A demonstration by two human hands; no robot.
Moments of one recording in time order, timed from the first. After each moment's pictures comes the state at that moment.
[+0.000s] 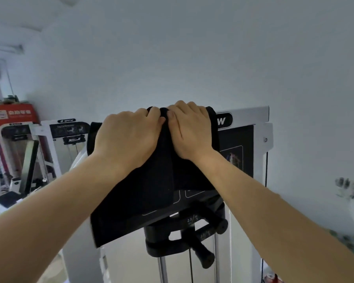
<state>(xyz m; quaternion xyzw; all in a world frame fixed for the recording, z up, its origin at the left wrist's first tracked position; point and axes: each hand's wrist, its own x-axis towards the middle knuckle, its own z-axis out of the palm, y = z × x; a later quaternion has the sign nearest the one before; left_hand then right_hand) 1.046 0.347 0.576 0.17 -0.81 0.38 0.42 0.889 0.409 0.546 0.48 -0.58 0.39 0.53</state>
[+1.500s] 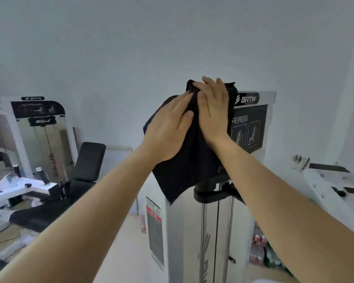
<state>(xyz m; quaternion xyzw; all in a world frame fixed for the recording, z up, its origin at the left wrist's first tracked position) 1.137 0.269 0.525 -0.10 -0.88 -0.18 0.44 1.012 0.358 0.524 0.37 -0.66 0.48 0.45</state>
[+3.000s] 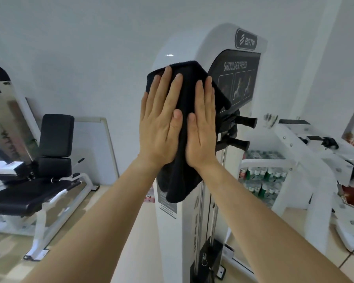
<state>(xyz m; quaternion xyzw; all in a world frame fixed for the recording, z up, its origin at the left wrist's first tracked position) 1.146 0.225 0.398 -0.17 -0.79 -0.21 0.56 1.109 0.327 0.376 0.35 -0.67 0.51 0.42</state>
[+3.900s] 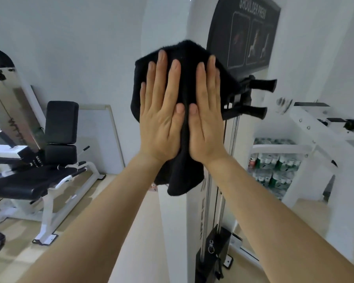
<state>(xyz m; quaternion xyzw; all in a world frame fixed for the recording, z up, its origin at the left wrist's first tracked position) 1.141 0.223 0.317 -0.18 -0.77 -0.19 0.58 1.105 0.324 0.309 0.42 -0.64 0.45 0.46</state>
